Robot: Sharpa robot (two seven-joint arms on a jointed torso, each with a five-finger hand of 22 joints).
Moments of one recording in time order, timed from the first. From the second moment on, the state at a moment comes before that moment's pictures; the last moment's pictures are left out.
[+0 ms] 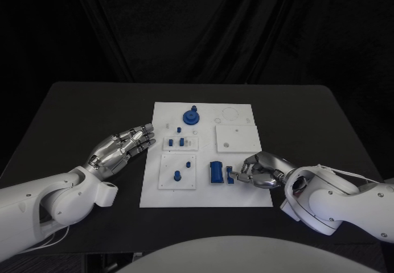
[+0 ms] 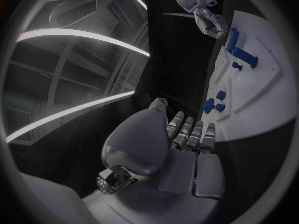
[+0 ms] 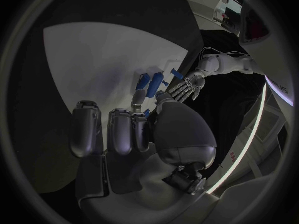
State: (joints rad) left arm 1.06 -1.07 -0.21 1.63 -0.07 0.08 0.64; left_hand 1.49 0.24 -0.14 0.25 0.58 0.39 0.15 0.06 0.05 0.09 0.20 0.35 0.04 0.06 0.22 0.23 0.03 0.10 0.06 0.25 0.05 0.10; right arm 1.07 -1.12 -0.25 2.00 -1.19 -0.55 -0.42; right_hand 1.04 -0.02 -0.03 0.29 0.35 0.83 -0.02 0.95 0.80 1.47 -0.08 1.57 1.31 1.47 -0.13 1.46 1.31 0.06 1.47 -0.02 1.34 1.31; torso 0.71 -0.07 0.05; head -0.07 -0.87
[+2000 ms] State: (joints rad) left arm 1.06 -1.07 -0.21 1.62 -0.07 0.08 0.64; left_hand 1.50 0.24 -0.13 0.24 0.59 0.39 0.15 0.06 0.05 0.09 0.20 0.36 0.05 0.06 0.22 0.24 0.03 0.10 0.07 0.25 0.05 0.10; right arm 1.04 -1.10 -0.25 1.96 -1.15 -0.54 -0.41; right_hand 1.28 0.04 0.03 0.27 0.41 0.83 -0.04 0.95 0.87 1.46 -0.09 1.57 1.31 1.46 -0.14 1.46 1.31 0.06 1.47 -0.03 1.34 1.31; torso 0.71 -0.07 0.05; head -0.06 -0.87
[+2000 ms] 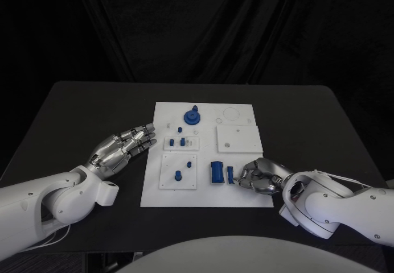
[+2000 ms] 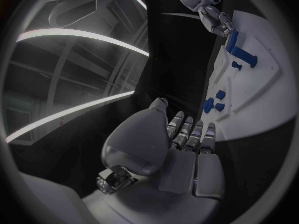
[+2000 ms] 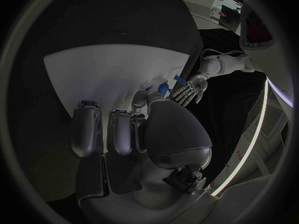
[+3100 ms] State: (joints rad) left arm 1.15 -1.02 -0.21 1.63 -0.05 0.04 0.67; left_hand 1.49 0.22 -0.09 0.28 0.61 0.61 0.18 0.14 0.06 0.28 0.24 0.54 0.06 0.15 0.22 0.37 0.05 0.10 0.15 0.25 0.12 0.17; right arm 1.21 -1.08 -0.25 1.82 -0.83 -0.86 0.21; right_hand 1.20 0.04 0.01 0.29 0.47 0.87 0.02 0.71 0.75 1.32 -0.04 1.33 1.25 1.32 -0.09 1.01 0.70 0.15 1.24 0.02 0.77 1.26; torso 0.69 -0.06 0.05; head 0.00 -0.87
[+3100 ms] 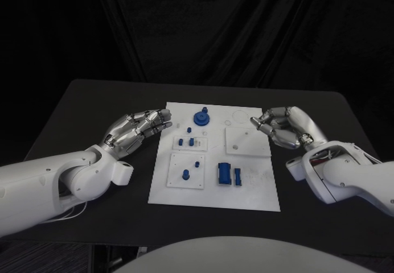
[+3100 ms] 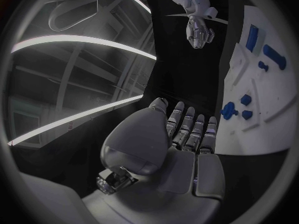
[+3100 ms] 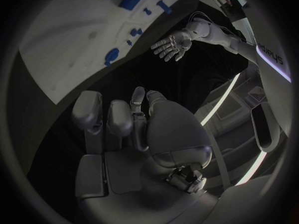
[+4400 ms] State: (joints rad) left arm 1.18 -0.77 -0.16 1.39 0.00 -0.04 0.65; left_hand 0.73 0.16 -0.17 0.17 0.12 0.02 -0.09 0.01 0.00 0.00 0.00 0.02 0.00 0.00 0.09 0.01 0.00 0.11 0.00 0.15 0.01 0.01; right arm 1.11 -0.82 -0.08 1.54 -0.12 -0.57 0.63; right_hand 0.06 0.00 0.00 0.00 0.00 0.00 0.00 0.00 0.00 0.00 0.00 0.00 0.00 0.01 0.00 0.00 0.00 0.01 0.00 0.00 0.00 0.00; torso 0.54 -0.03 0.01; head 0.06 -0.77
